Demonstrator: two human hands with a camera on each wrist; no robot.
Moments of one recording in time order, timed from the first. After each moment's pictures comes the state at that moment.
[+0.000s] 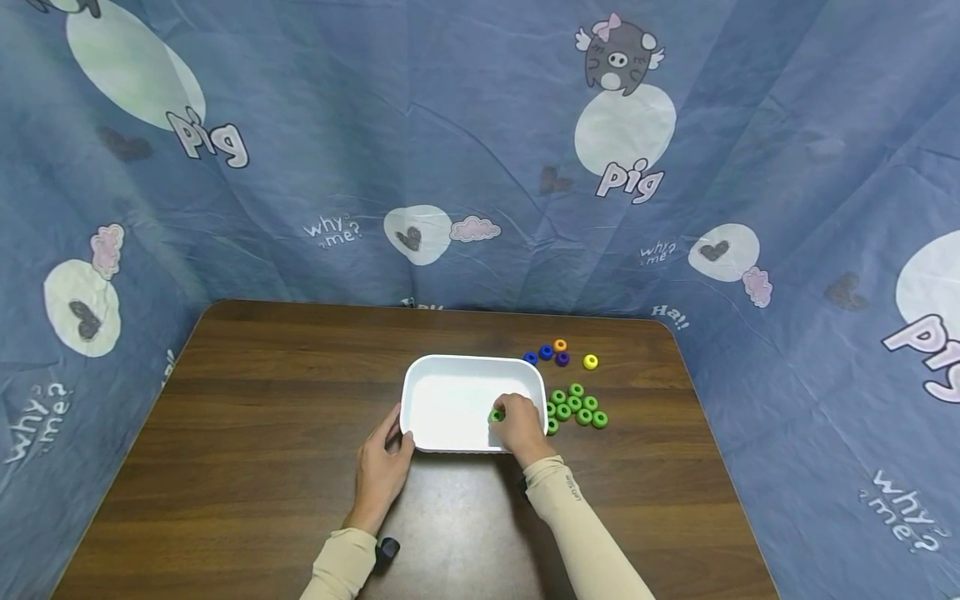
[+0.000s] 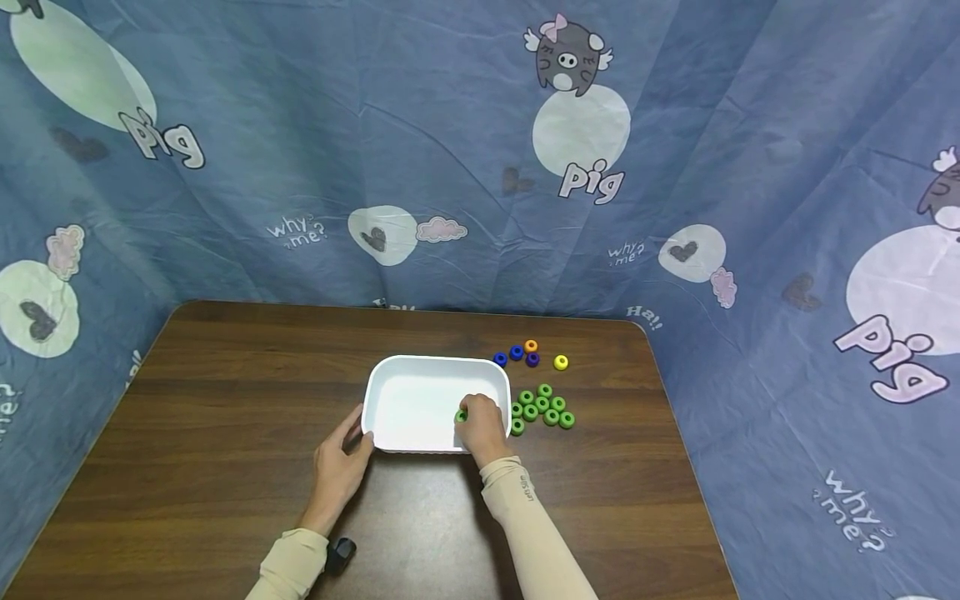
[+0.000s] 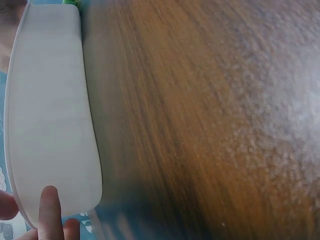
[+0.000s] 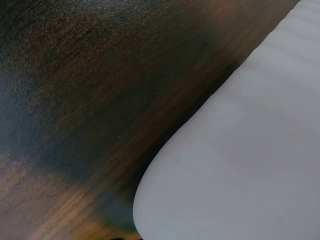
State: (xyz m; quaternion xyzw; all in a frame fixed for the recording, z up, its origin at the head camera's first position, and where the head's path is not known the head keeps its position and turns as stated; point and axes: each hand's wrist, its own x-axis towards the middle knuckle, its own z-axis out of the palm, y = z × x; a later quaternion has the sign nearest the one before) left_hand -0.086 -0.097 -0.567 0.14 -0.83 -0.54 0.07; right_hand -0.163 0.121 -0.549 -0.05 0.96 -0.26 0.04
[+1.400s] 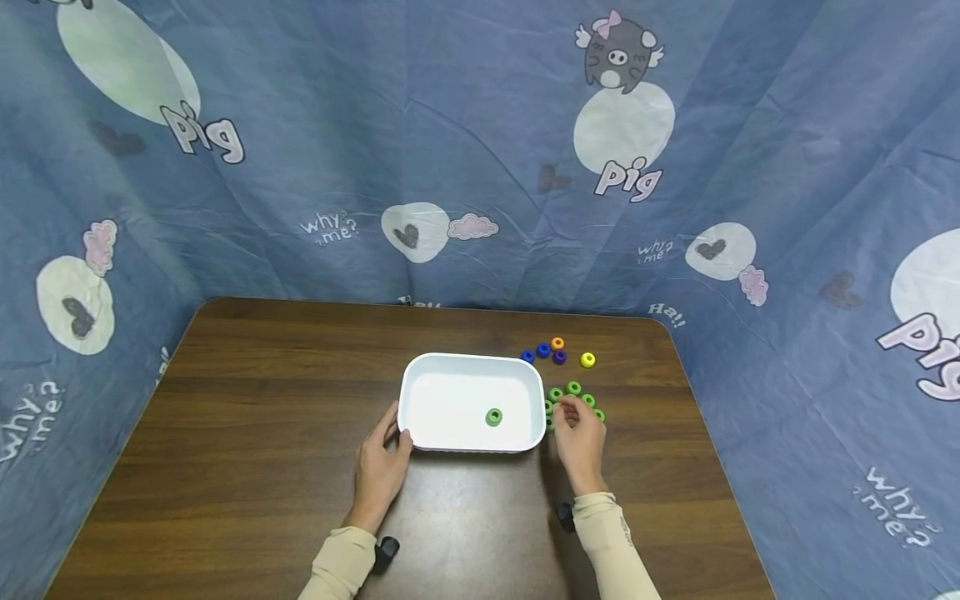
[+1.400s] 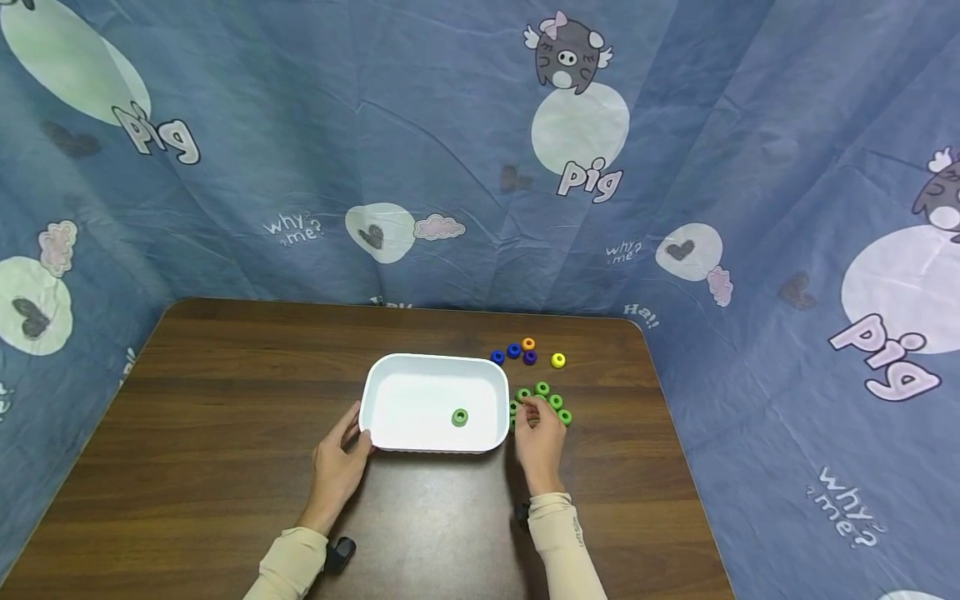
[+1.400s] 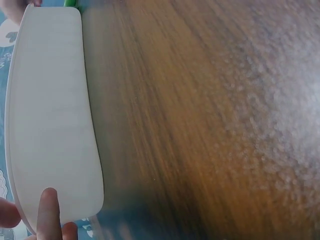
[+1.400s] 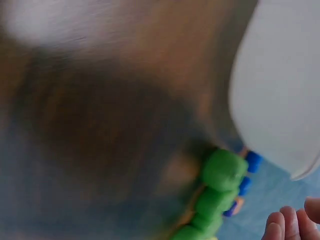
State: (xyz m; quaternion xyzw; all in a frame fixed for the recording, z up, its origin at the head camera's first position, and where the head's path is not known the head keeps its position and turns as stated) left_hand -0.085 -0.096 -0.570 0.13 -0.82 -0.55 0.08; right_hand -0.132 0.195 -0.552 0.10 0.88 -0.42 -0.18
